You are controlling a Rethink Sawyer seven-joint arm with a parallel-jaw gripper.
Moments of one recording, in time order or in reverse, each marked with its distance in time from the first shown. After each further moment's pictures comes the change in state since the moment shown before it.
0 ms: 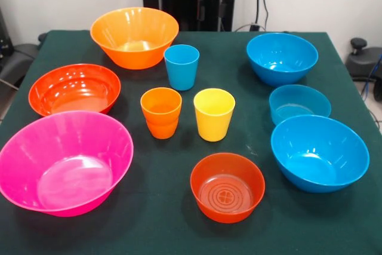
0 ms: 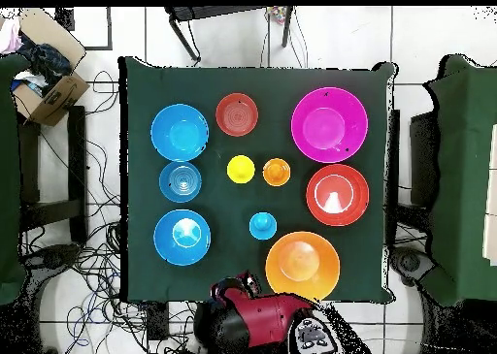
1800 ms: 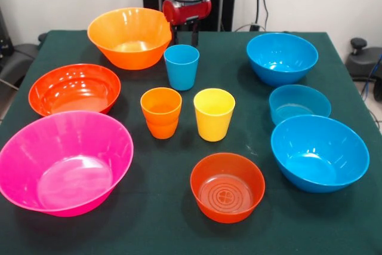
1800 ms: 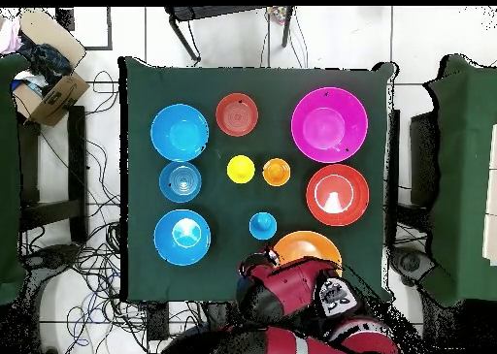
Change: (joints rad) arm -0.101 0.124 0.035 -0.235 -0.344 -0.010 0.000
